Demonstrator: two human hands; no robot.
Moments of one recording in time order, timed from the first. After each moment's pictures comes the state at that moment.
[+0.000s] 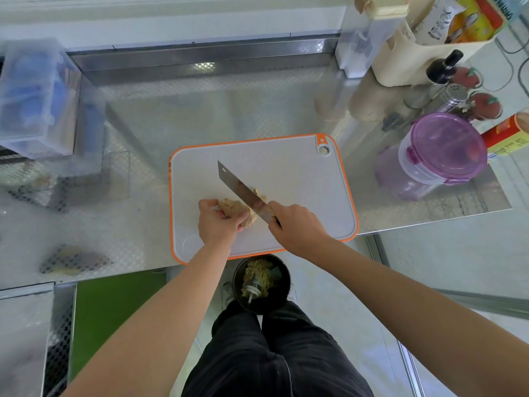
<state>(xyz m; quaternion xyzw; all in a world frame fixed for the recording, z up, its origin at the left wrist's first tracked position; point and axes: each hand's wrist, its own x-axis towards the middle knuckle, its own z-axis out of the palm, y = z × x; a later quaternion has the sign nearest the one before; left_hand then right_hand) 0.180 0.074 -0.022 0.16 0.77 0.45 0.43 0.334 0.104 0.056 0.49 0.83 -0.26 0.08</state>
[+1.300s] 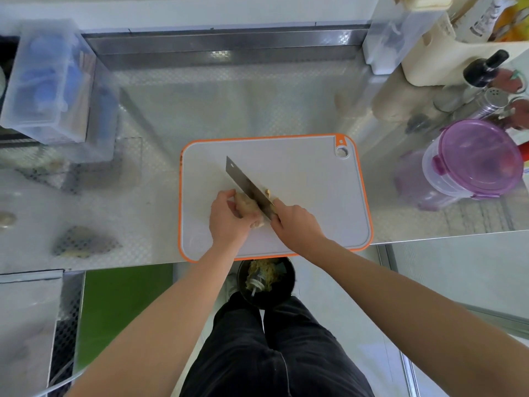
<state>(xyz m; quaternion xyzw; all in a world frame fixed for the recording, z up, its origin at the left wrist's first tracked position) 0.174 0.080 -0.026 0.27 0.79 0.38 0.40 0.315 0.123 0.017 0.51 0.80 -0.30 0.09</state>
